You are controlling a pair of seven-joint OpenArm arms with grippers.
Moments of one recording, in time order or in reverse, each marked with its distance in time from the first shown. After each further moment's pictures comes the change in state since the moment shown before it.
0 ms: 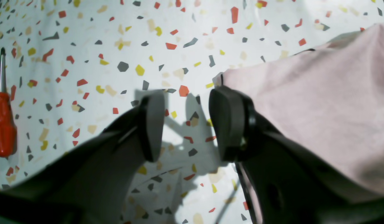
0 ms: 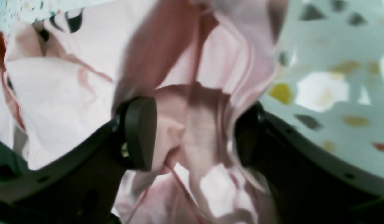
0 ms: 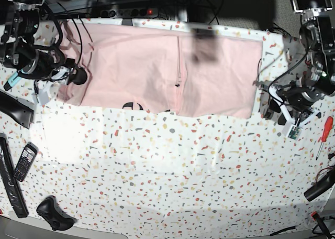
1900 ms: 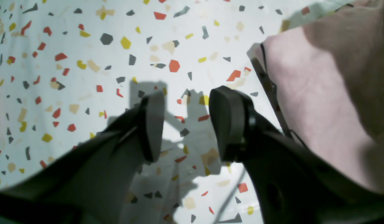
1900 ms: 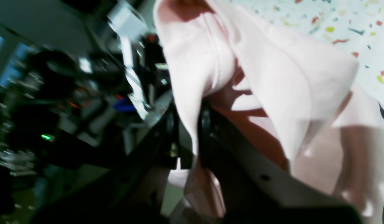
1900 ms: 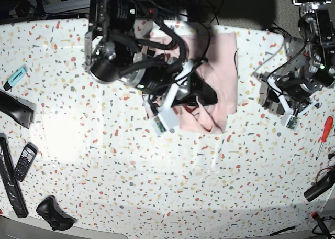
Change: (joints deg) left arm 3.1 0.0 0.0 0.0 0.0 0.0 -0.6; right arm 2.1 -33.4 -26.5 33.2 -12.5 -2.4 2.6
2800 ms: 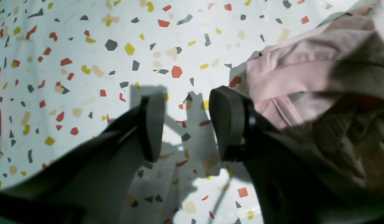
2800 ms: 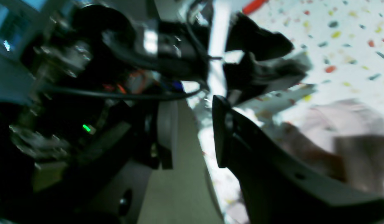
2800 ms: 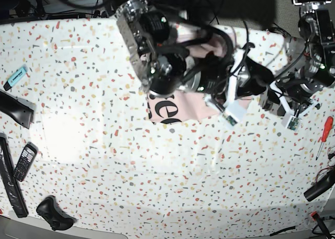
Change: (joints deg) left arm 0.0 0.0 -0.3 0.0 -0.1 0.0 -0.7; right arm 9.9 0.1 -19.2 -13.6 4.5 -1.5 6.1
